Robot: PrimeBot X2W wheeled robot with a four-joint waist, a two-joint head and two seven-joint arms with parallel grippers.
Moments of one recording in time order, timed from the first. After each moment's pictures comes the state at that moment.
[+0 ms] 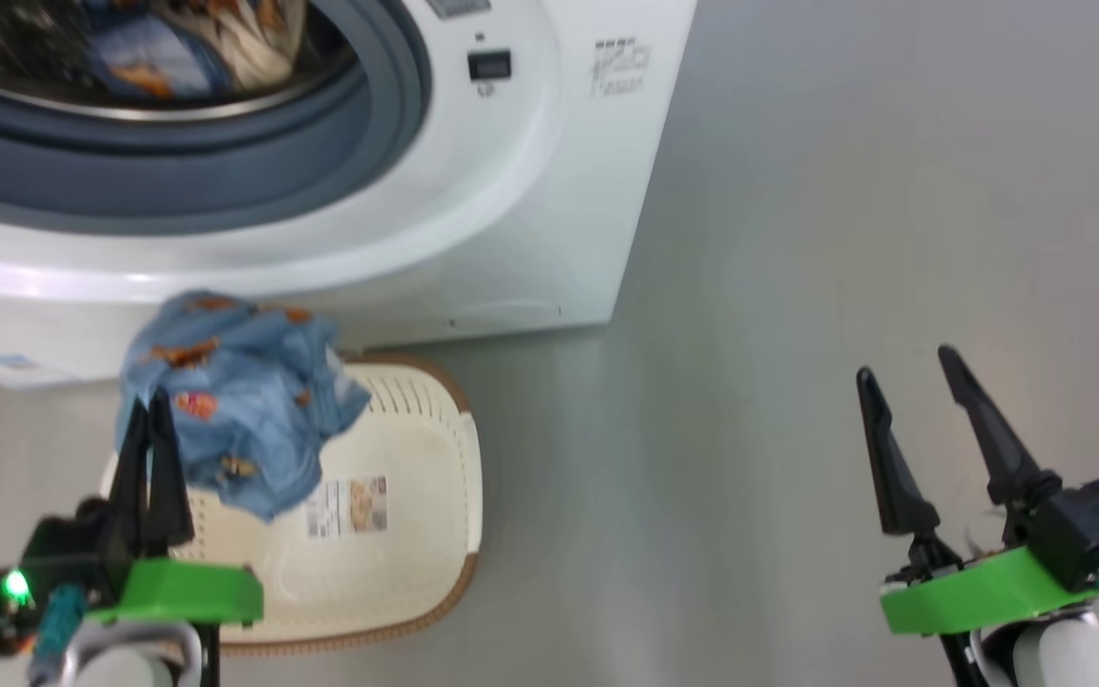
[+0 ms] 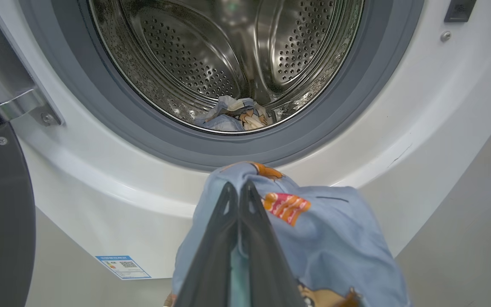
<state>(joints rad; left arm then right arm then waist) -0.20 0.12 -0.08 0.16 -0.18 0.11 -0.25 -0.10 -0.09 -0.01 -0.05 0.12 0.13 -0.26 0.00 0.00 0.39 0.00</state>
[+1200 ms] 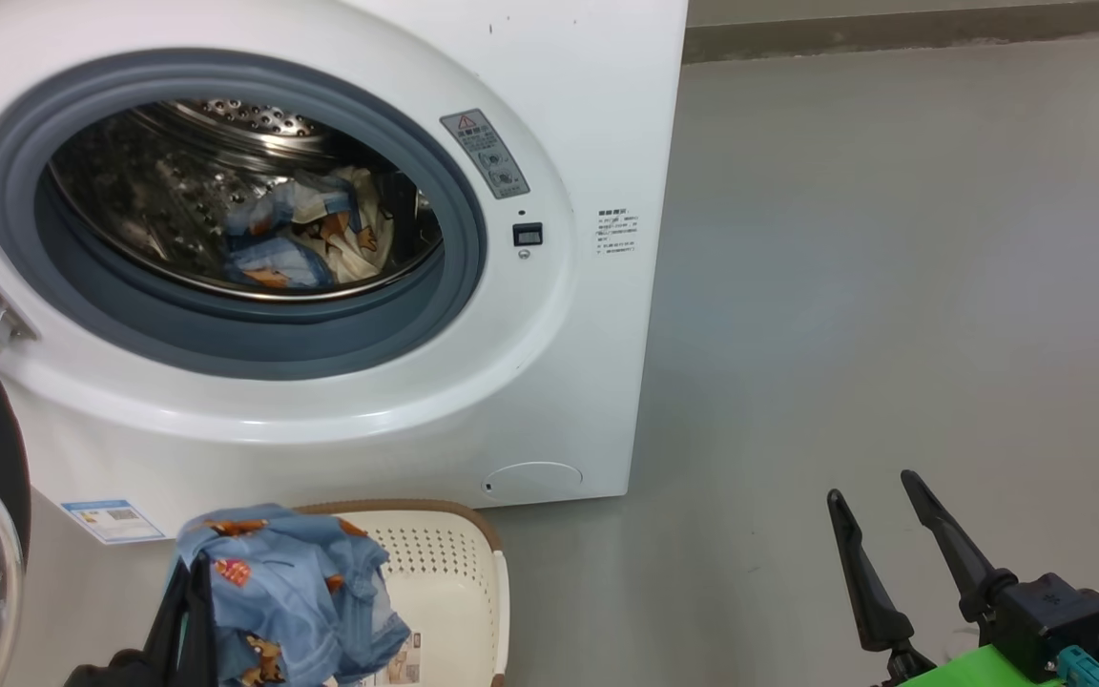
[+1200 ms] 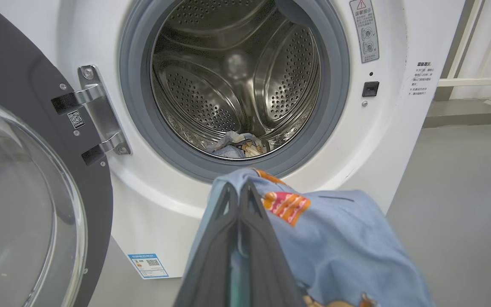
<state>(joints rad) 0.12 0.16 -0.12 -0.02 -0.21 0.10 -0.17 0.07 -0.06 0.02 -0.06 0.12 0.13 -0.20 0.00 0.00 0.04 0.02</state>
